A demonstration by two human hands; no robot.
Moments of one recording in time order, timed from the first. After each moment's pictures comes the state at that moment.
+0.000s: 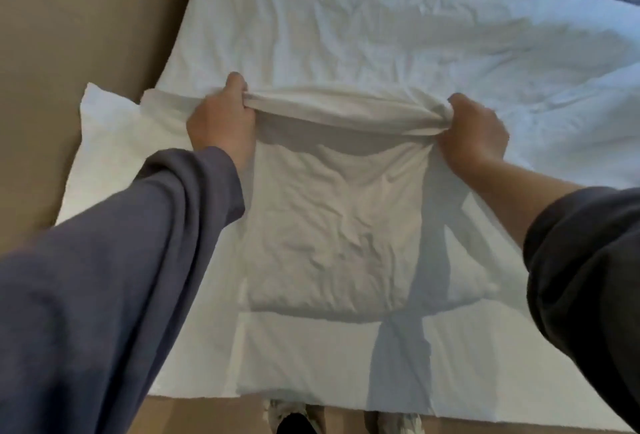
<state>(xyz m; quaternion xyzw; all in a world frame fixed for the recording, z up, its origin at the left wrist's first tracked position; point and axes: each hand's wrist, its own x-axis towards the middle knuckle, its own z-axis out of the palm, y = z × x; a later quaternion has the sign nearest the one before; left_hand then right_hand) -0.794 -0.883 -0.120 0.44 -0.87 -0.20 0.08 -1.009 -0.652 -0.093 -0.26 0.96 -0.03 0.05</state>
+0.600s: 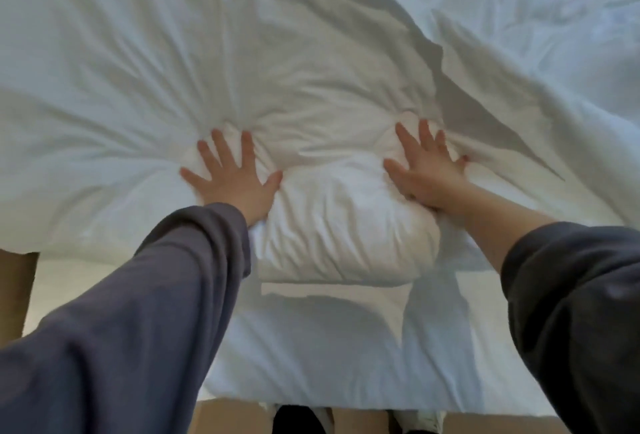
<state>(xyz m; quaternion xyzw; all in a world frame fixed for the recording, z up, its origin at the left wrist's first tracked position) -0.763 -0.787 -0.321 0.44 -0.85 -0.13 -0.26 -0.976 -0.585 -0.304 -0.28 0.89 0.02 0.35</state>
